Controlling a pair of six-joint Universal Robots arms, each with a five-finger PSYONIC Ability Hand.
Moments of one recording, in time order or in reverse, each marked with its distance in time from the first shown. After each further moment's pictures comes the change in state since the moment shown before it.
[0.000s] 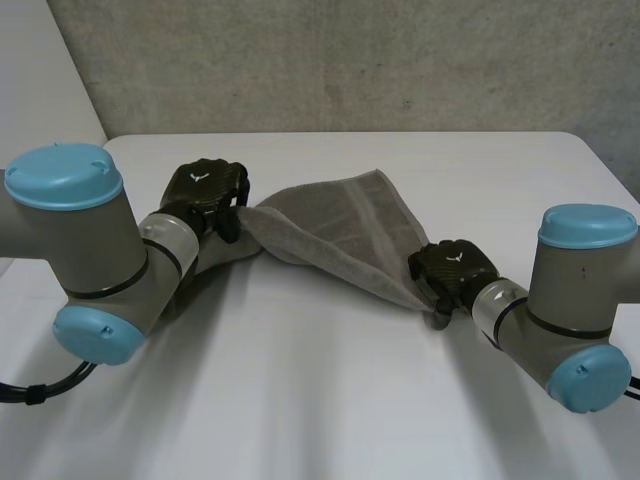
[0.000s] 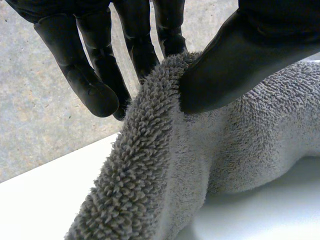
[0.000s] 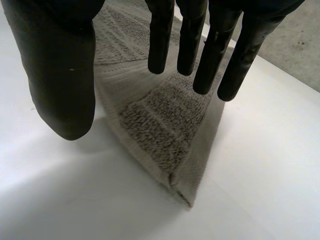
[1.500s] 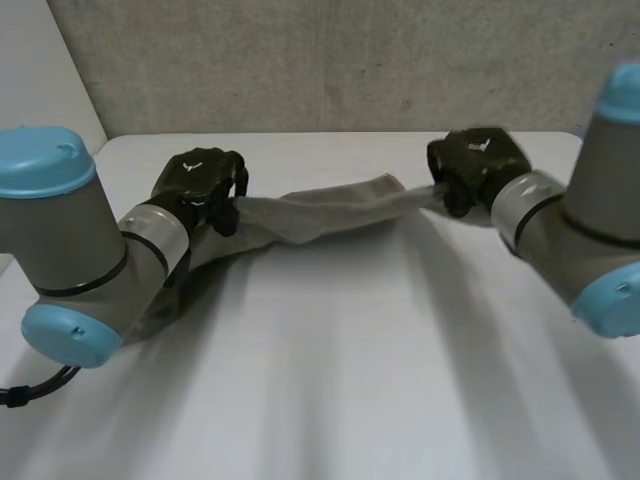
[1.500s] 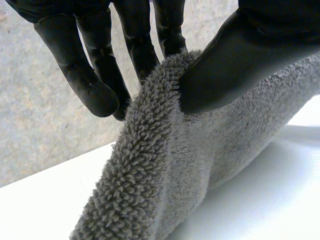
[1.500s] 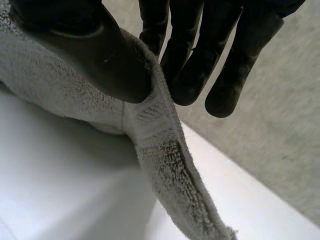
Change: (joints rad) left arm 0.008 0.094 -0.033 -0.045 0.041 -0.036; right arm 0.055 -0.185 -0.295 0.225 0.121 0.047; left_hand 0.000 0.000 0.000 0.000 -0.001; right_hand 0.784 0.778 0.792 0.796 0.798
